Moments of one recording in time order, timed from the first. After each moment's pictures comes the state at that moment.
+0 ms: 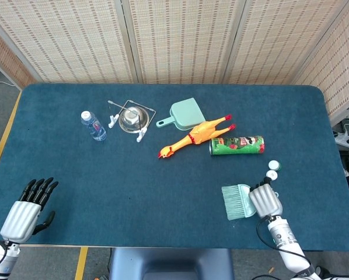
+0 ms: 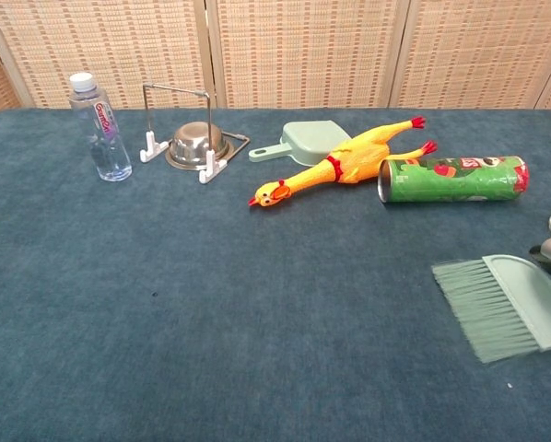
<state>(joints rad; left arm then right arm) -0.14 -1.22 0.04 -1.48 1.65 1.46 0.06 0.47 -1.44 -0.16 -1.61 -1.10 1.29 -1.19</state>
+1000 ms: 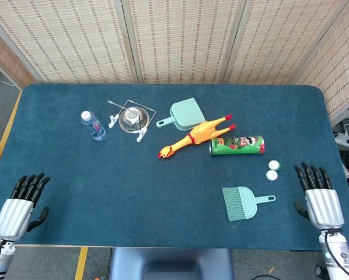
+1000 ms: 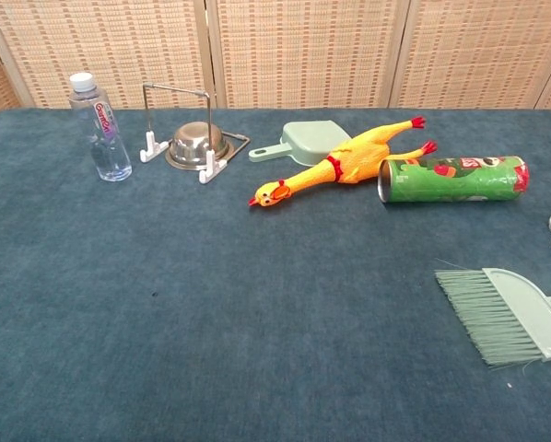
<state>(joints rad) -0.13 -1.22 0.01 -1.48 1.63 1.51 0.07 0.19 -1.21 -0.08 -1.60 -1.35 1.53 -0.27</state>
